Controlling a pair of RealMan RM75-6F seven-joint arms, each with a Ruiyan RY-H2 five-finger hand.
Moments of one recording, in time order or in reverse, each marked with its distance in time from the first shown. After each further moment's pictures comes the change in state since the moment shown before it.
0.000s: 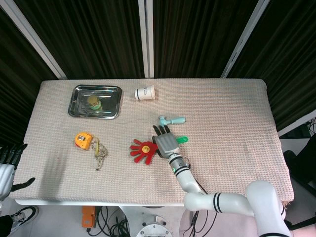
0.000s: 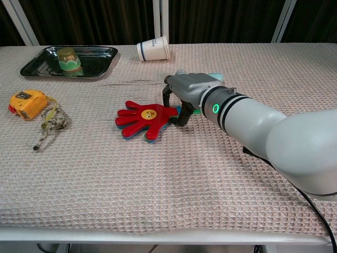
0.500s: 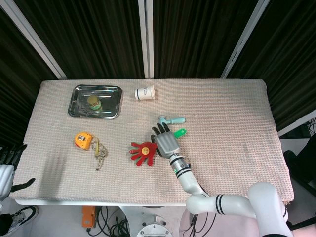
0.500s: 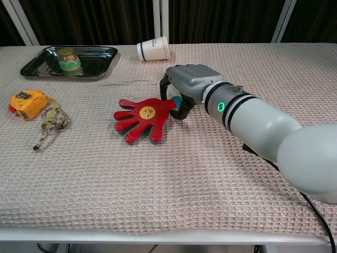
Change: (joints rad) left arm 0.004 0.001 0.002 -0.002 -0.003 -0.006 -0.014; right arm -0.041 0.011 -0.020 -0.015 -0.158 0.046 0.109
